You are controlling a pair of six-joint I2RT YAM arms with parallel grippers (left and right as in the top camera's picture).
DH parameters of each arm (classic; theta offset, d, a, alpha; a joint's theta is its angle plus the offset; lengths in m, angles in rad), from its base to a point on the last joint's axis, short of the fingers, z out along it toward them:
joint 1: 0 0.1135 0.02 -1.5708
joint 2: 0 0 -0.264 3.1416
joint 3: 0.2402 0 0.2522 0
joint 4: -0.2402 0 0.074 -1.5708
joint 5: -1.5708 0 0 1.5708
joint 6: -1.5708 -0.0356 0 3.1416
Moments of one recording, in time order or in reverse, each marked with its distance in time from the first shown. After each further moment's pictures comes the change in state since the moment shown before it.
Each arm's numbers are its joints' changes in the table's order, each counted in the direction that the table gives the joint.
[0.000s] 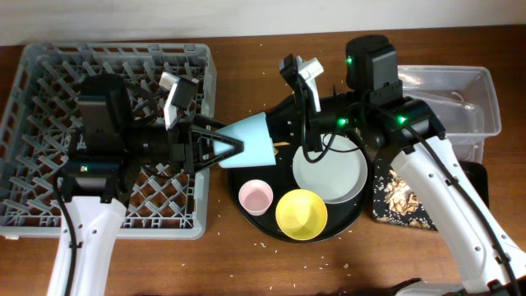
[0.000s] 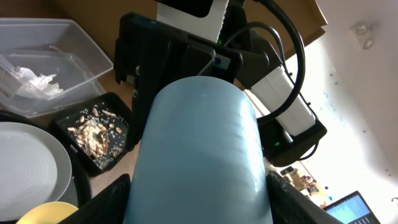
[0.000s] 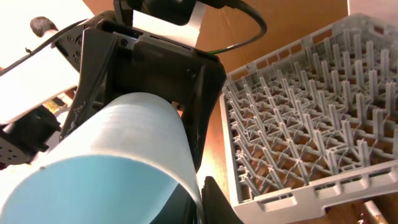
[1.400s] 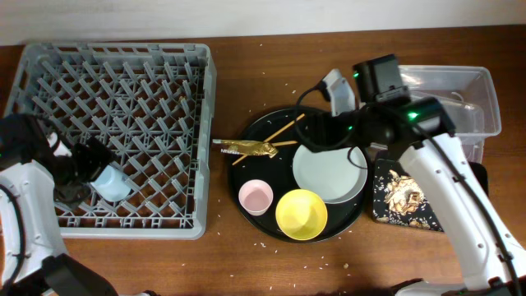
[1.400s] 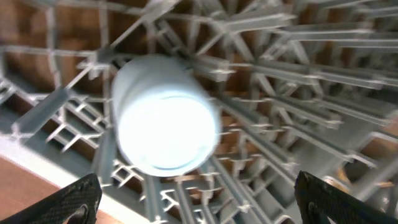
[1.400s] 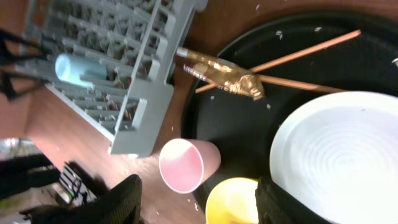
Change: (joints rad) left arm 0.583 0.298 0.054 -0.610 1.231 -0.001; right arm -0.056 0.002 -0.008 -0.464 -0.731 -0.219
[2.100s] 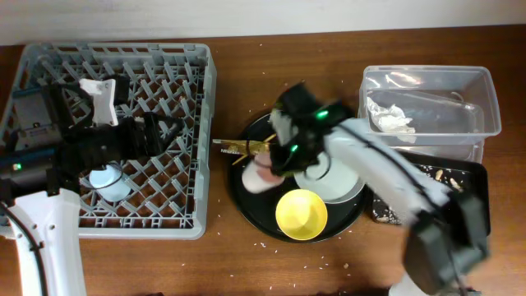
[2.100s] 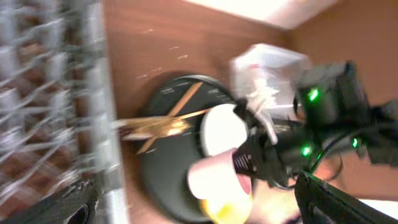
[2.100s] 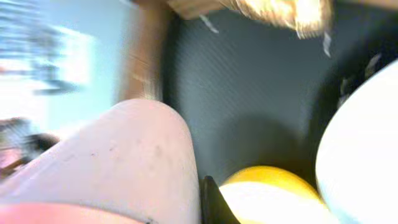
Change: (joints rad) left arm -0.292 -0.248 0.155 0.007 -0.588 -0.357; right arm 0.176 0.260 -0.003 0.008 -0.012 0.005
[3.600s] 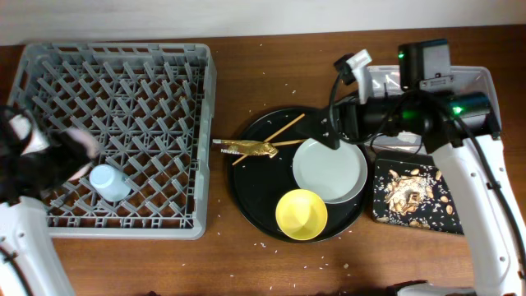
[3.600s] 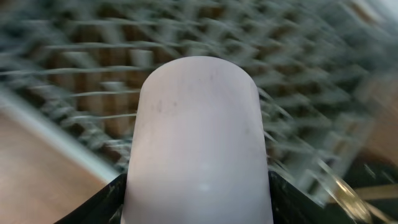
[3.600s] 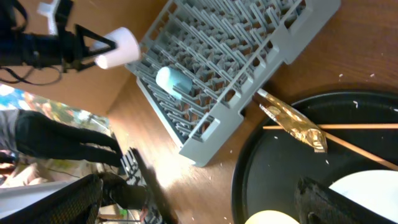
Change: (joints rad) left arm 0.292 0.001 0.004 -0.096 0.728 0.213; right arm -0.319 -0.291 0.117 -0.056 0.415 0.233
